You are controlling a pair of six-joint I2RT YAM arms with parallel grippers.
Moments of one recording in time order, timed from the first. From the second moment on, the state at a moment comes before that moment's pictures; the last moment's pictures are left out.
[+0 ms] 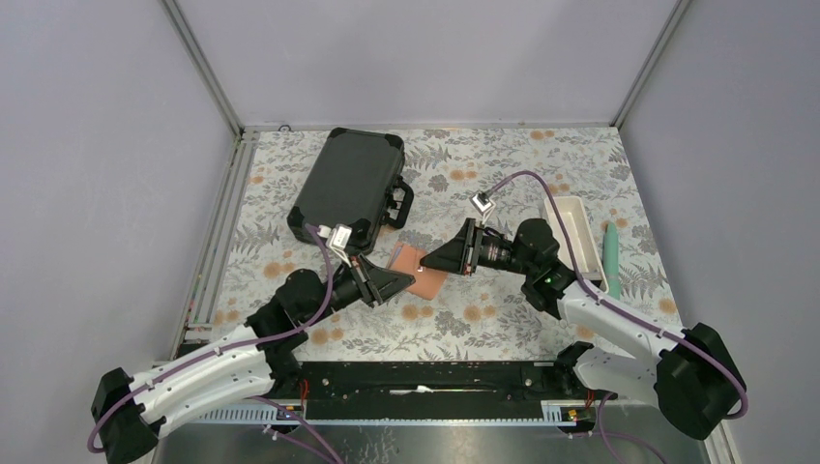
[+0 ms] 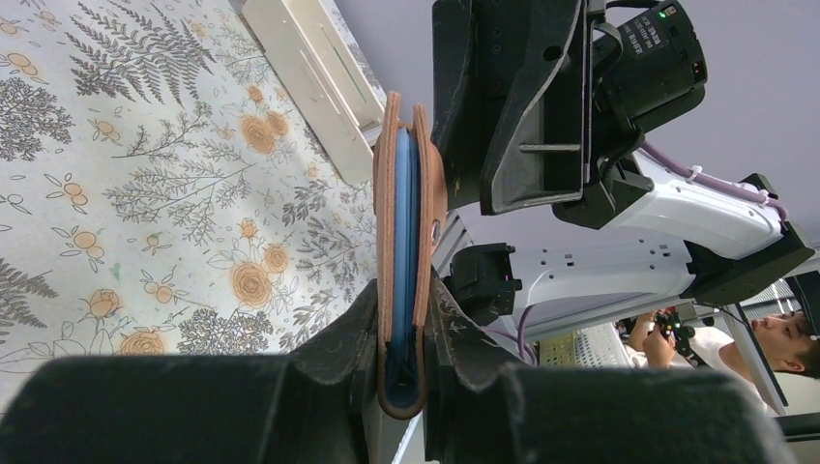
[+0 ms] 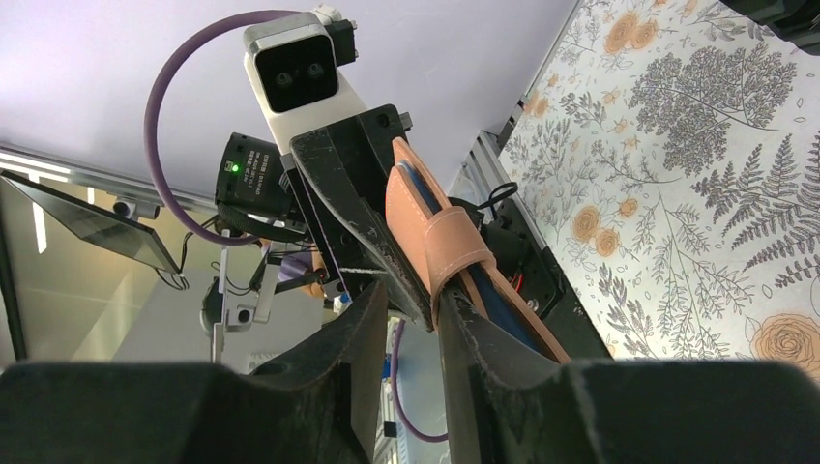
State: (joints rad) left arm -0.93 0.64 0.37 0.27 0.09 -0.94; right arm 0.67 1.08 0.55 0.54 -0.67 1.17
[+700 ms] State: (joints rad) left arm -0.92 0.70 0.37 0.26 0.07 -0.94; right arm 0.67 1.13 0.55 0.47 -0.59 1.13
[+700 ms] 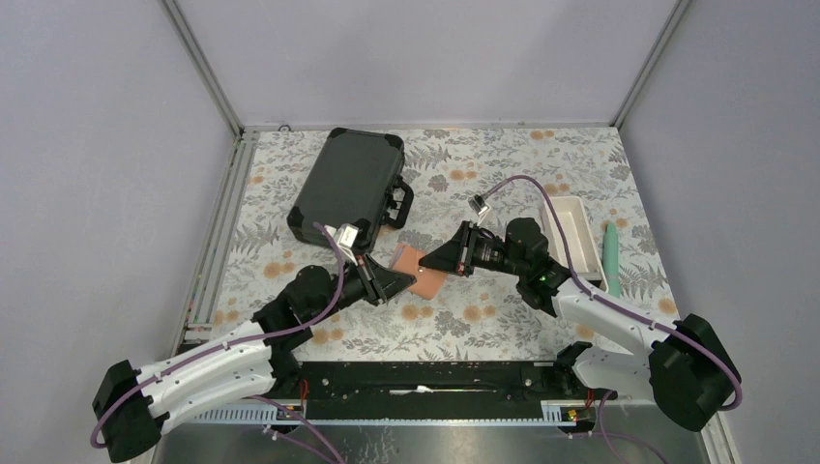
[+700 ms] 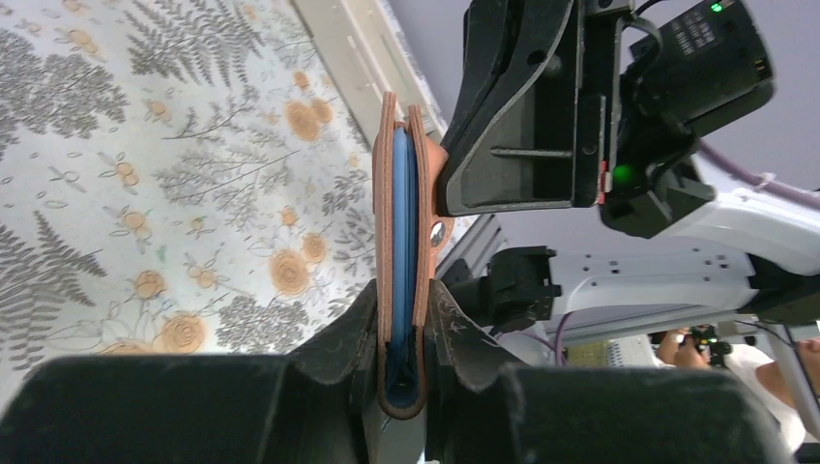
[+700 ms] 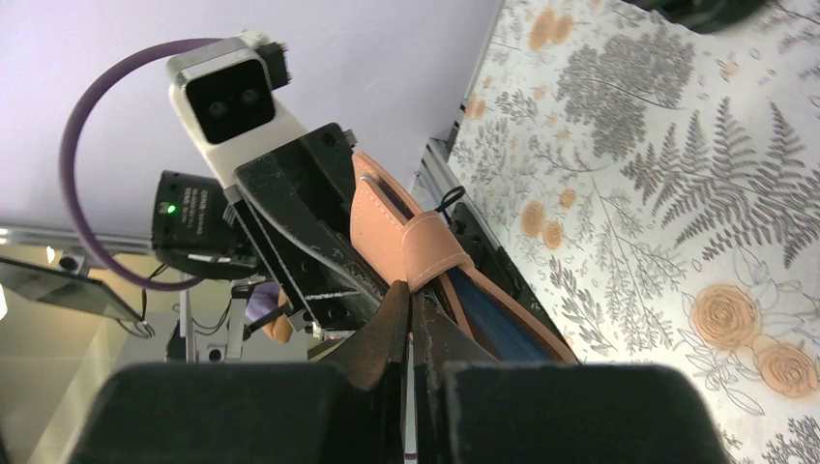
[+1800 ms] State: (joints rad) left arm -0.79 0.78 0.40 0.07 0.21 -0.80; right arm 0.70 0.92 0.58 0.24 -0.30 1.12
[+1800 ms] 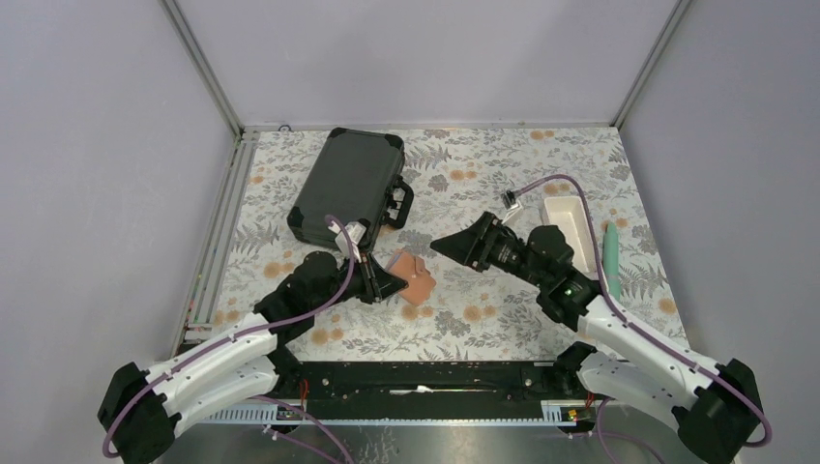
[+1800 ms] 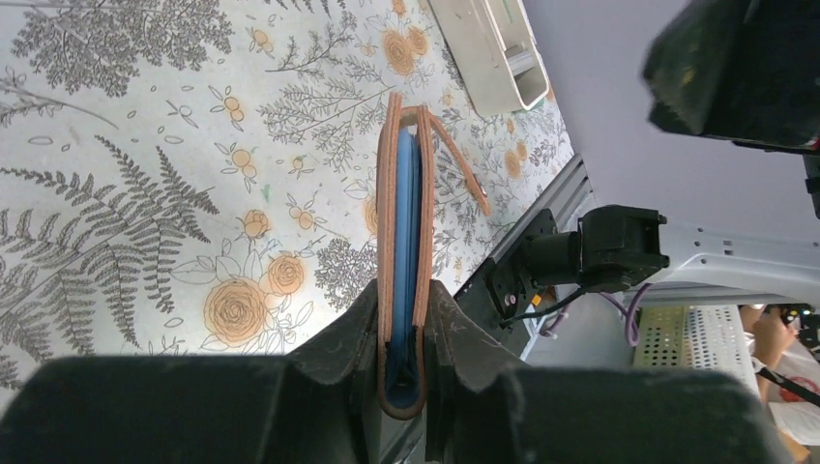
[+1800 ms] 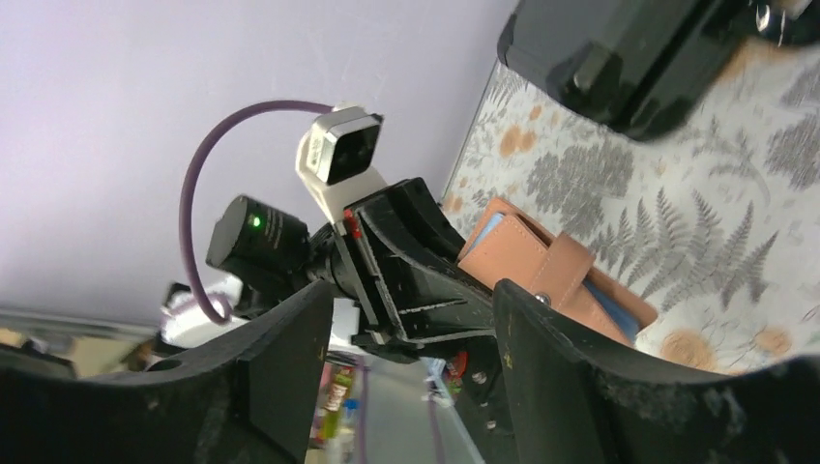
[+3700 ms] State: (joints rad) left arm -0.70 0.64 0.49 -0.06 0.65 -0.70; right arm 0.70 1.10 0.76 -0.08 -0.73 0.55
